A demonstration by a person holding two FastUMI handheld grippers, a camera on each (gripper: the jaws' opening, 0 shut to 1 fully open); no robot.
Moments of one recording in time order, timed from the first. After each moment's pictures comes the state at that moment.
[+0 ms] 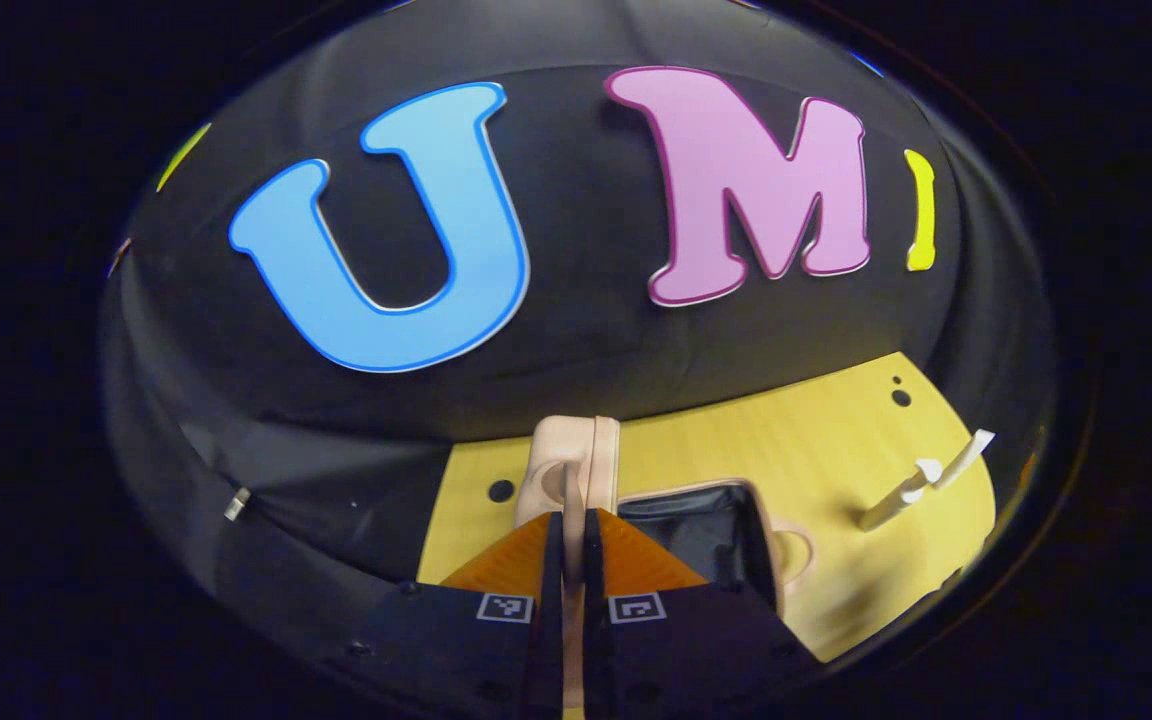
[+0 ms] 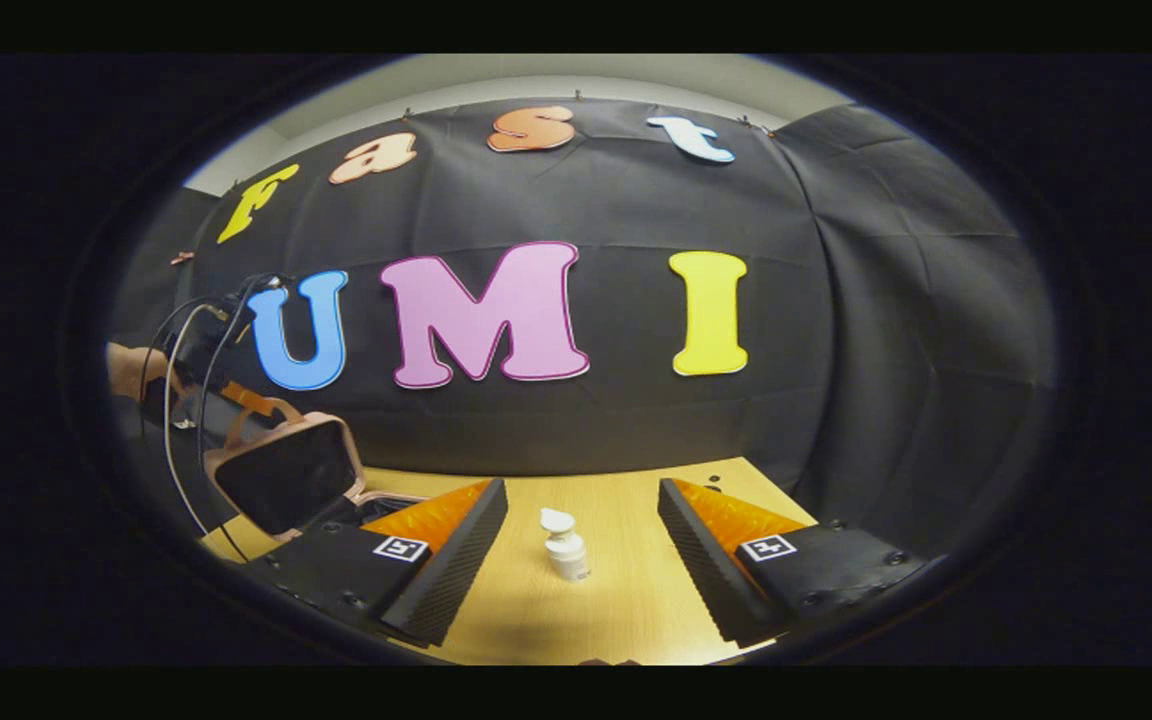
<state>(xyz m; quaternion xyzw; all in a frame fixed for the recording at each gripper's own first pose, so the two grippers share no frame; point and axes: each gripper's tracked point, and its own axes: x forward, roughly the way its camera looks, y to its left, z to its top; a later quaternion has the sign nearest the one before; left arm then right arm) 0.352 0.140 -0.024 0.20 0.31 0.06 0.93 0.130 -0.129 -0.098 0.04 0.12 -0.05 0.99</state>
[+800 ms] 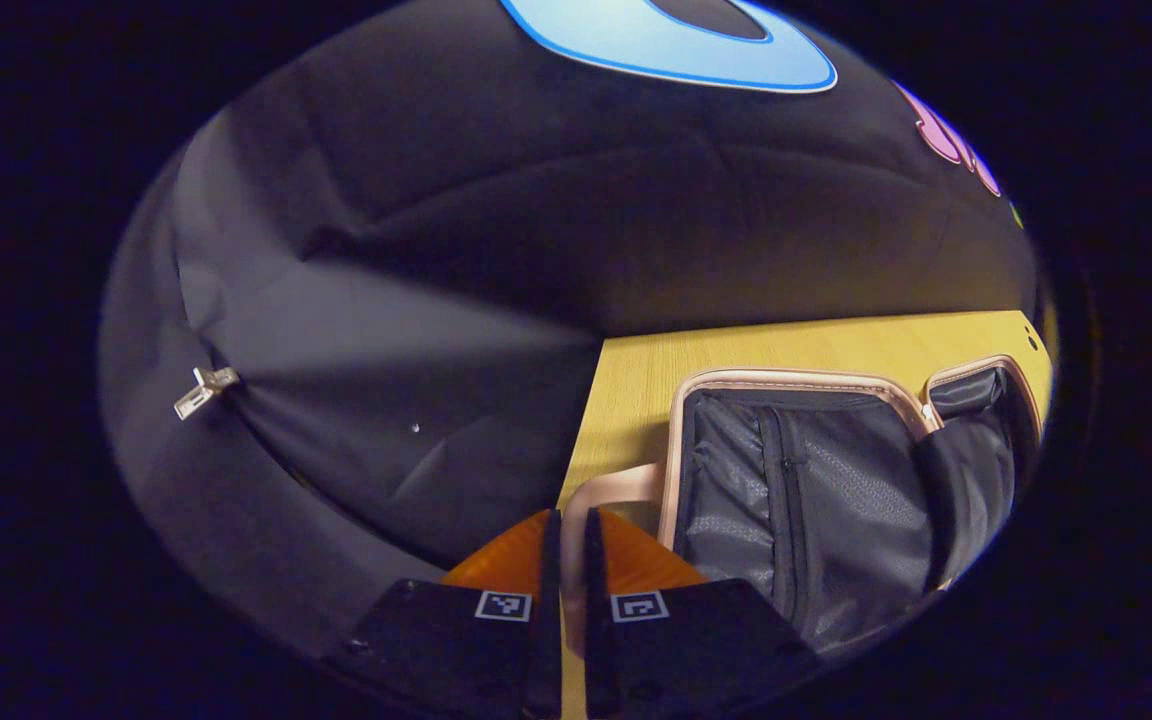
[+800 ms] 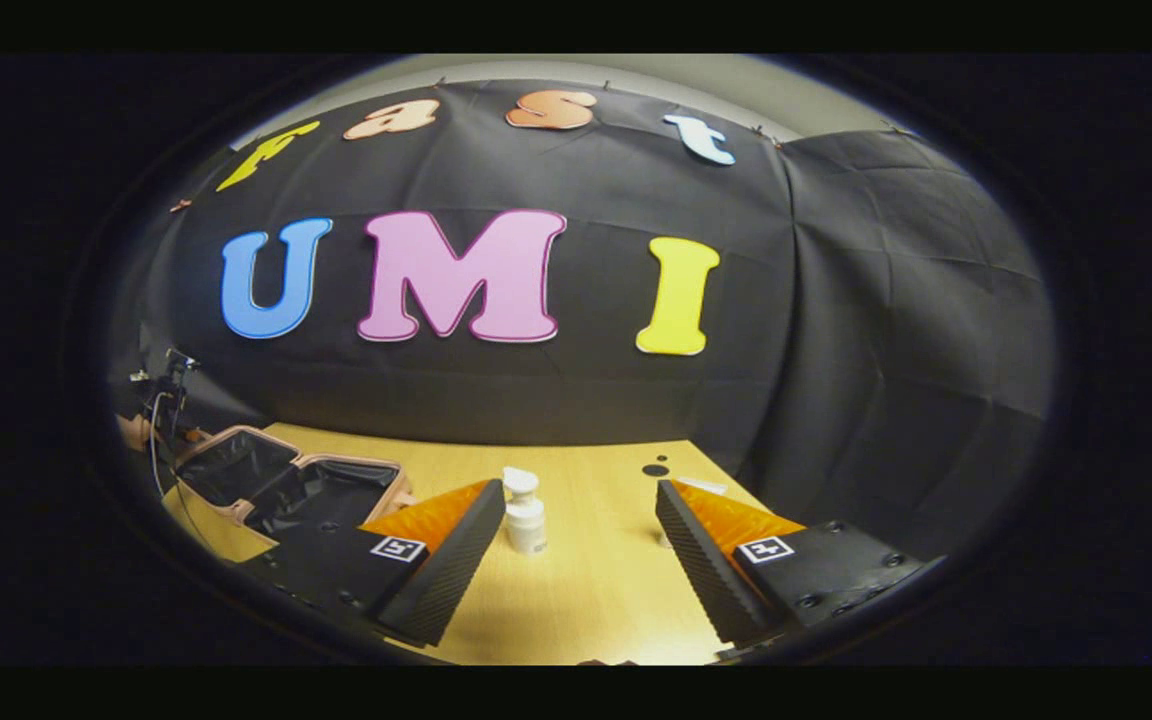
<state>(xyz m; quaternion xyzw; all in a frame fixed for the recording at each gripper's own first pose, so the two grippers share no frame) 0.385 0.450 -0.238 0.15 0.32 0.16 0.92 0.105 -0.120 -0.153 -0.02 0.16 -0.12 0.98</state>
